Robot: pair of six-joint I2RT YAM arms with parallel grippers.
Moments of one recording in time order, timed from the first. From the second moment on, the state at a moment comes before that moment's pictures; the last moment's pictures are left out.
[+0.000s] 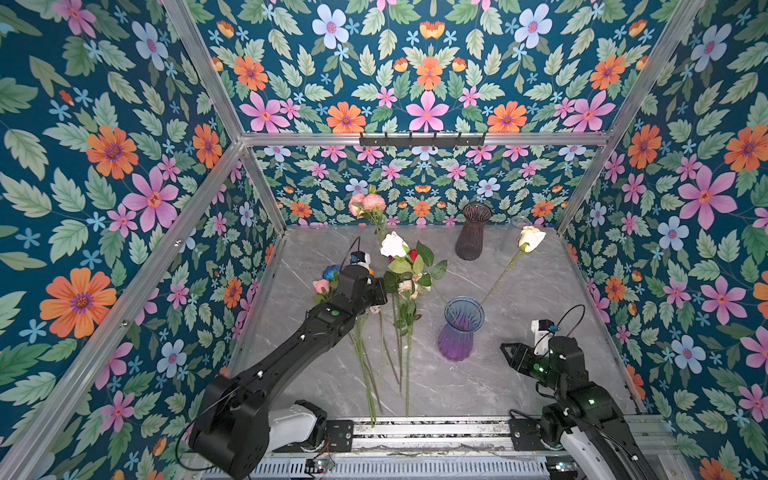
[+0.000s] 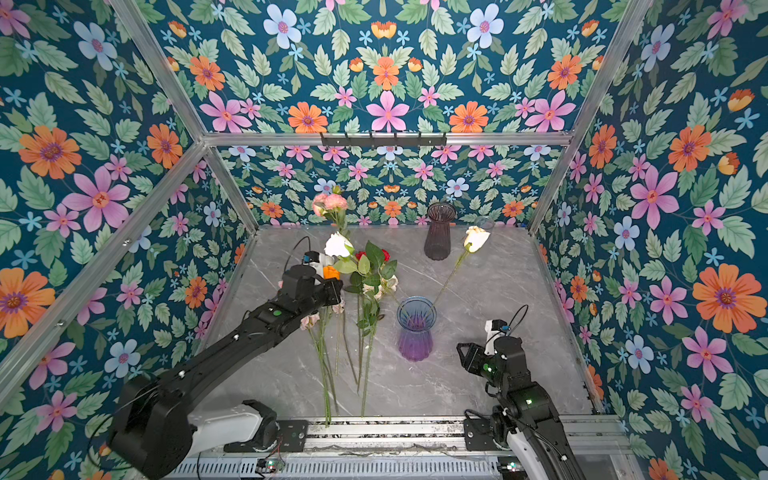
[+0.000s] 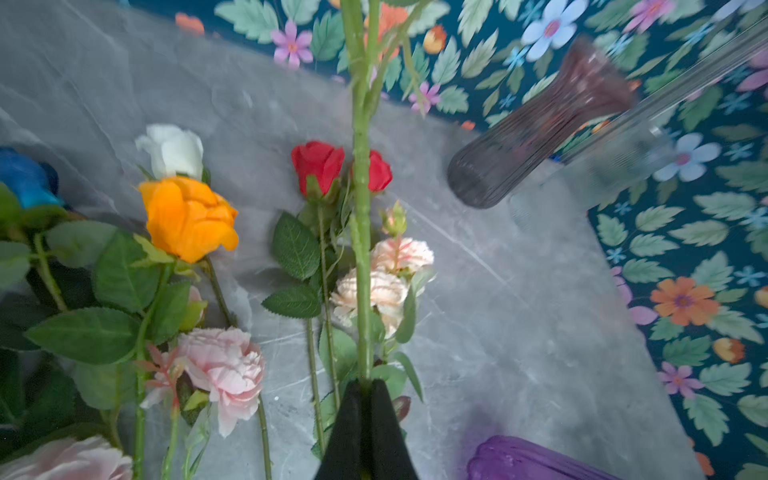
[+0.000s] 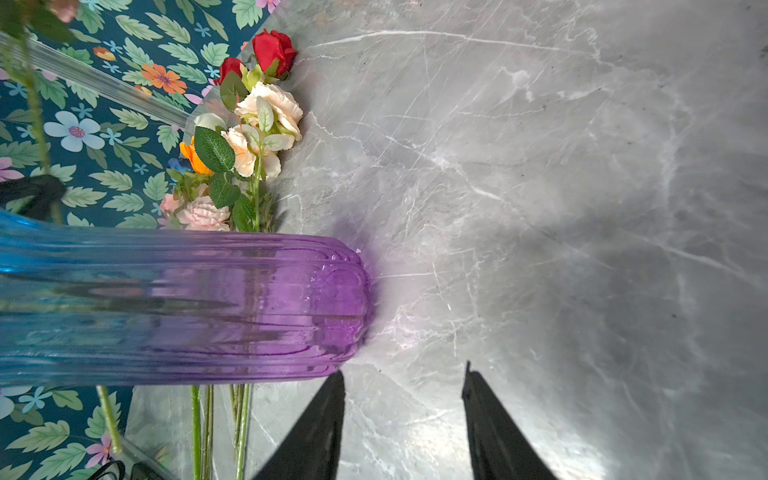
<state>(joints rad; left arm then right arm) -0.51 1.17 0.82 -0.12 -0.02 -0.54 0.24 0.32 0.26 -0.59 -0.26 0.66</state>
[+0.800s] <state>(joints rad) -0.57 0.80 0.89 0.53 0.40 -0.66 0.24 0.30 0.26 -0.60 -0.26 0.66</state>
